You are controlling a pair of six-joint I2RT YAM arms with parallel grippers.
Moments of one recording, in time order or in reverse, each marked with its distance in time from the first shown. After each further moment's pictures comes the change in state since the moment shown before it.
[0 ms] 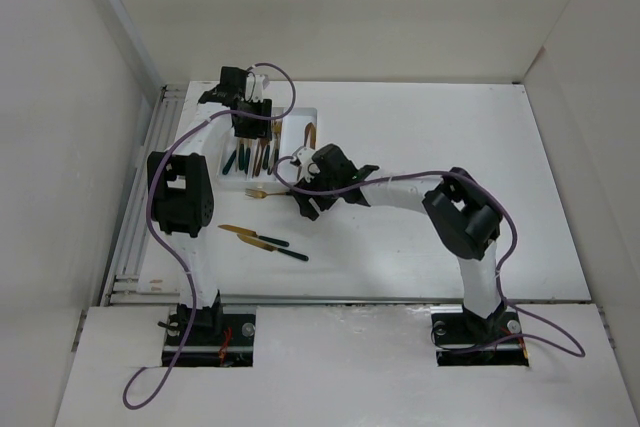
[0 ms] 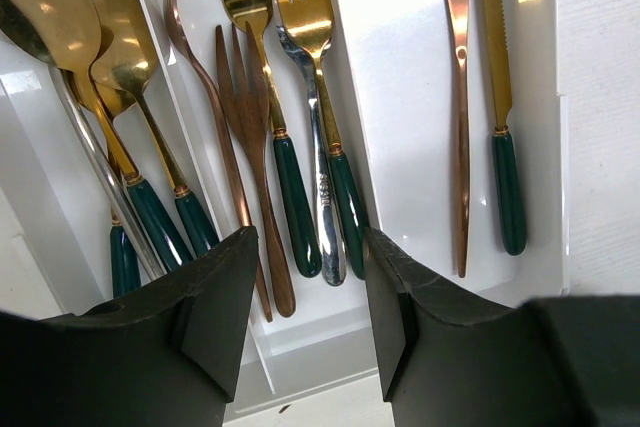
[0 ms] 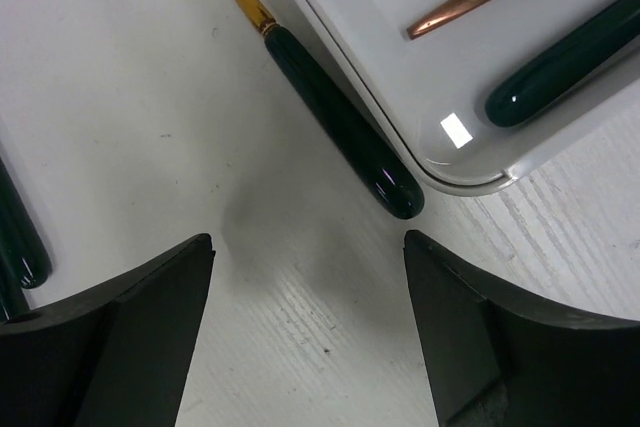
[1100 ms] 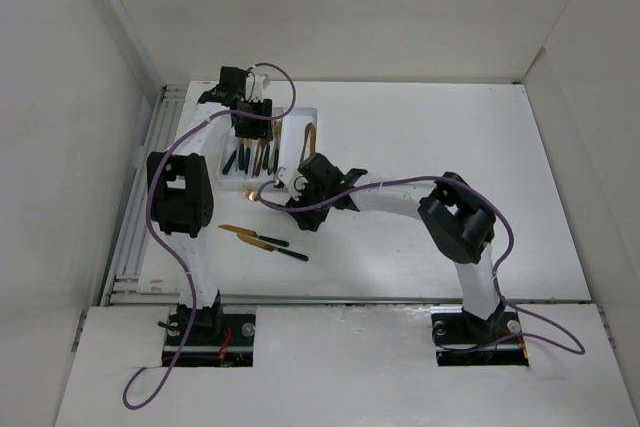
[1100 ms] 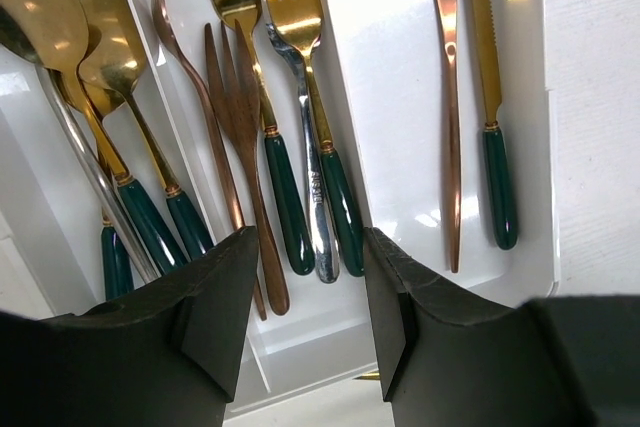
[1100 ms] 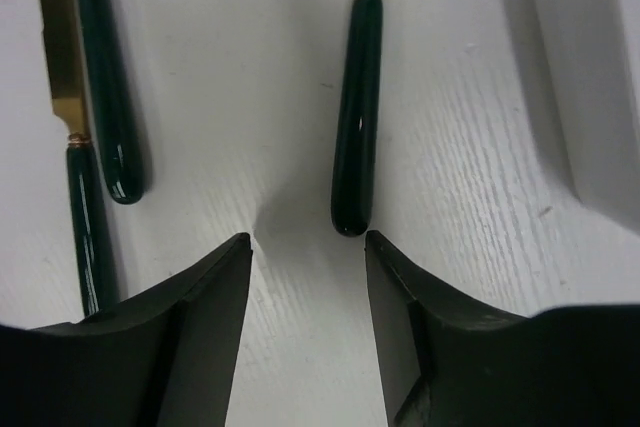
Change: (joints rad) left arm 0.002 -0.002 0.000 -0.004 0.023 0.000; right arm 0.073 0.011 0.057 -0.149 -0.088 -0.188
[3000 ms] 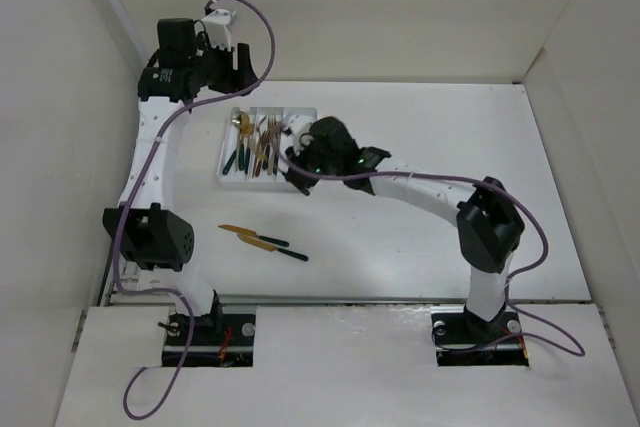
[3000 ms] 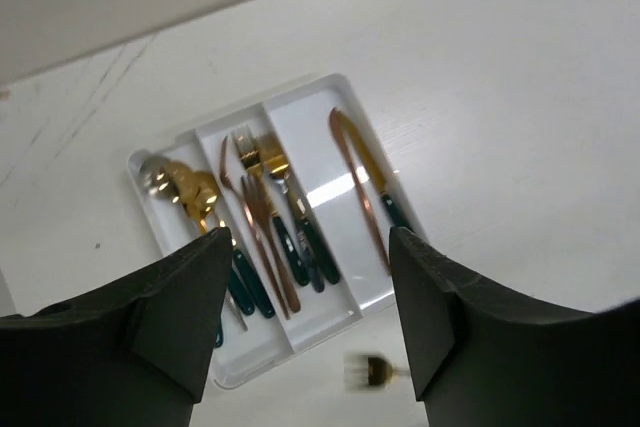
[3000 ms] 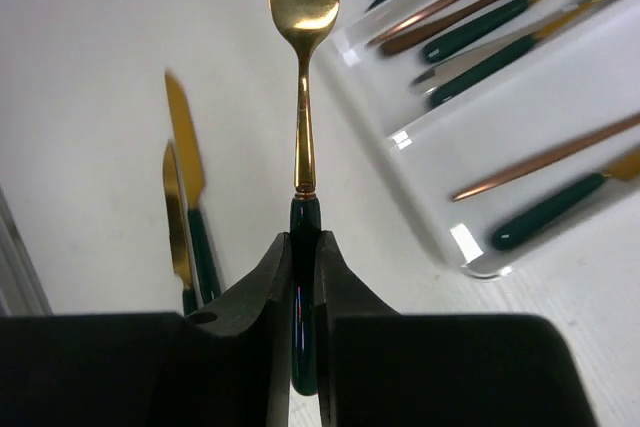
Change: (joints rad) left arm 0.072 -0.278 0.223 -0.095 0.149 0.101; right arm 0.021 -0.131 0.121 0.063 0.094 0.172
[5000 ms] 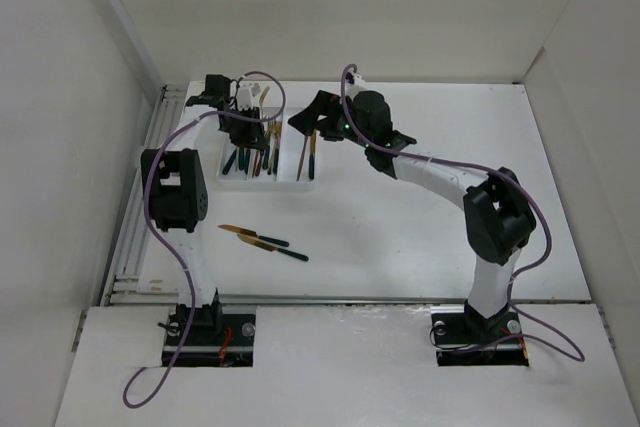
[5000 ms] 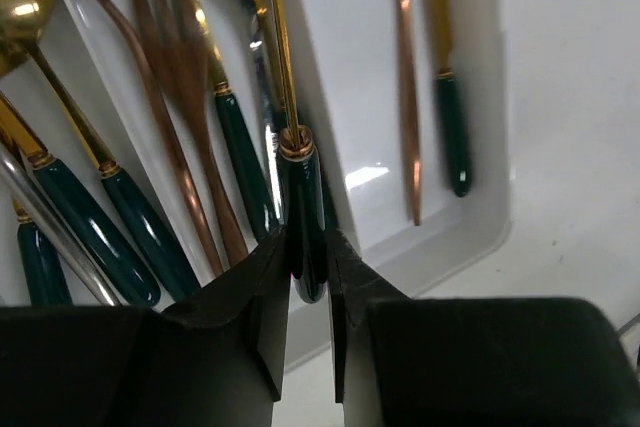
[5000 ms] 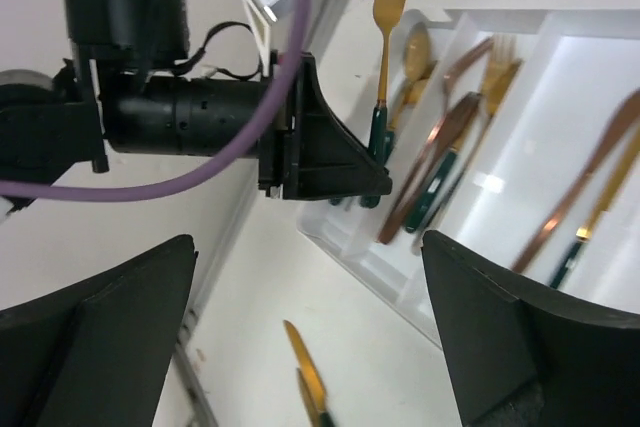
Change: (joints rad) left arm 0.010 0.284 -0.246 0.048 0.136 -0.090; right arm -0.260 -0.029 -0.096 0.531 -0.043 0.800
